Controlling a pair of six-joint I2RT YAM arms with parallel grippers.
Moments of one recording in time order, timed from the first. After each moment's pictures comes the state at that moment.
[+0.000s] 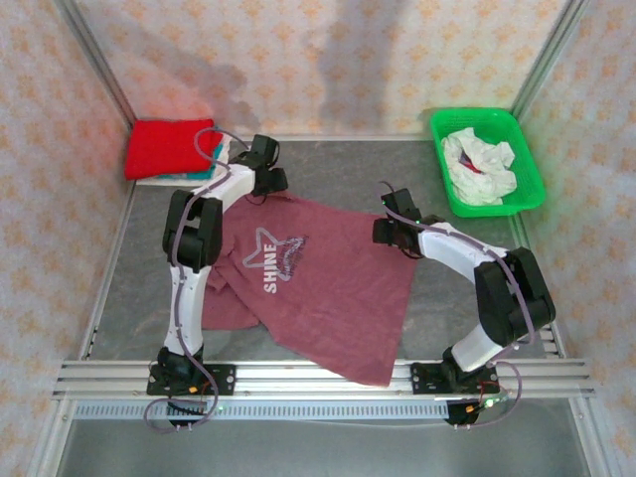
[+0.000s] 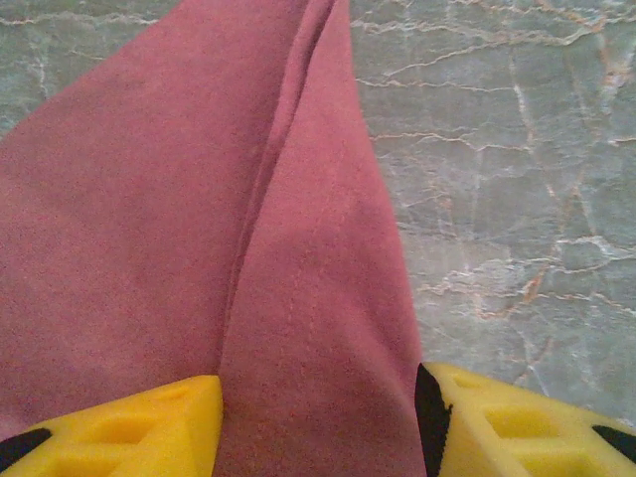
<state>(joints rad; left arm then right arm) -0.20 2.30 1.81 -0.52 -0.06 -0.49 0.40 1.57 0.94 -0.37 0.17 0.40</state>
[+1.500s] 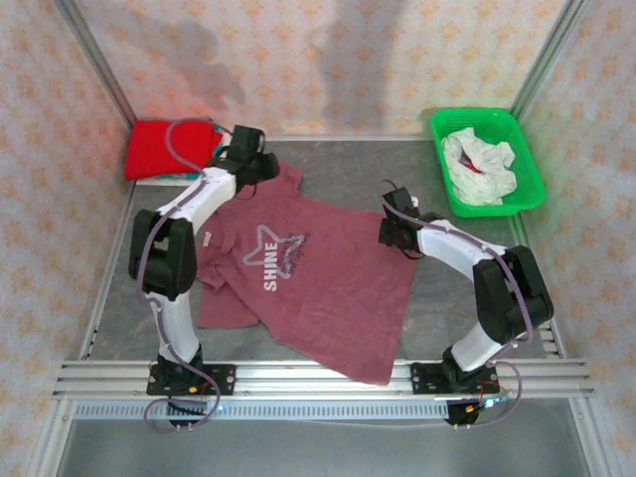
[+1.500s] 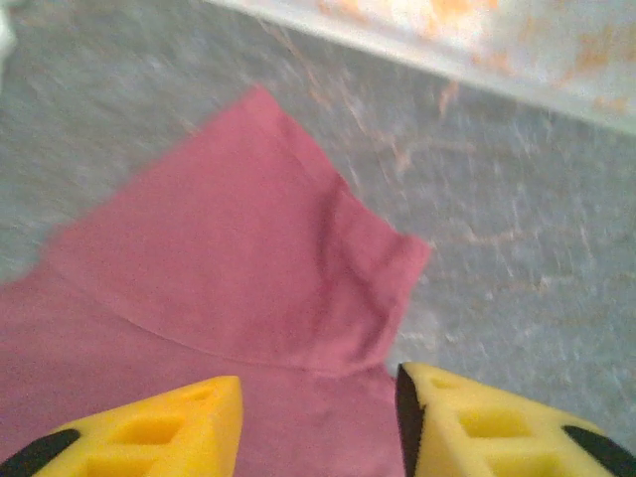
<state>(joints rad) -0.19 1.93 1.54 -0.39 -0.02 -0.50 0.40 1.59 0.96 -0.44 0.23 0.52</state>
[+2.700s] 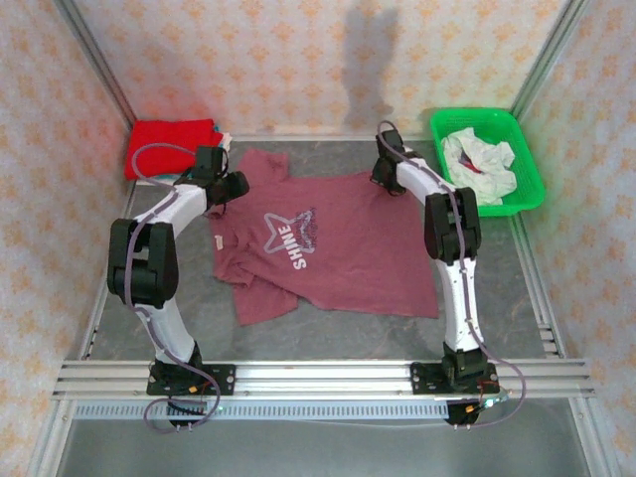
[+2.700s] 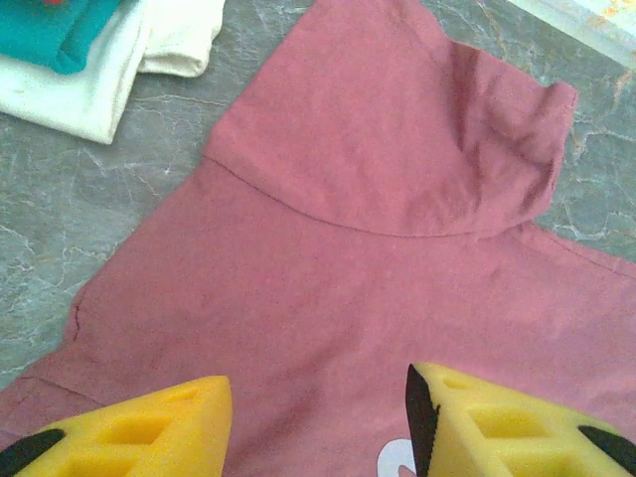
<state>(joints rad) -0.03 1.83 1.29 -0.32 0.06 -0.46 0.24 2.38 1.95 -0.59 0.15 0.64</state>
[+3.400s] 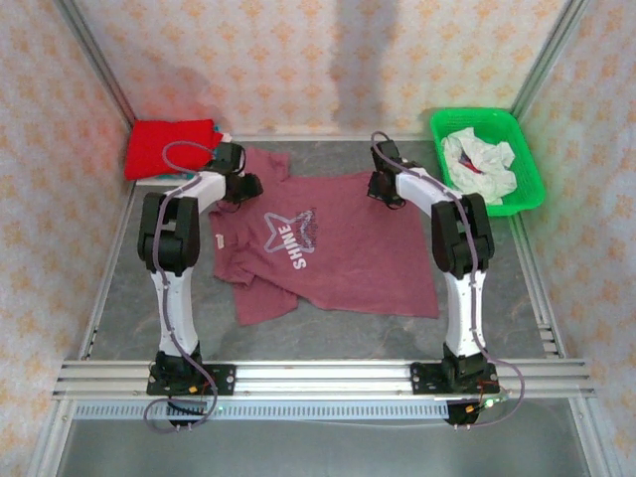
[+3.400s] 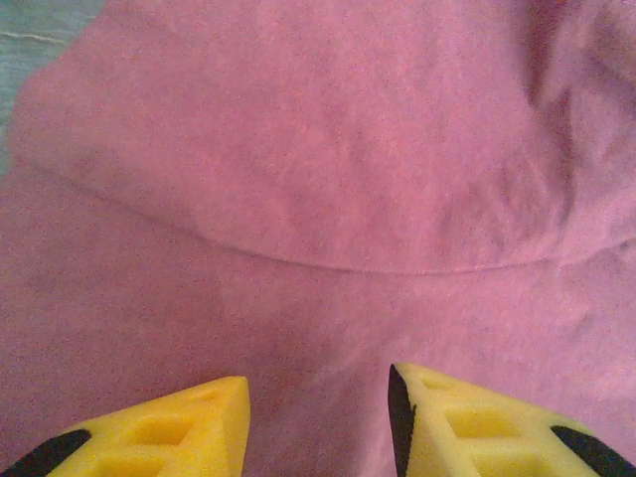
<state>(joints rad) -0.05 2.19 1.58 -0.40 0.12 -0.47 0.29 2.19 1.68 -0.57 0.14 0.61</state>
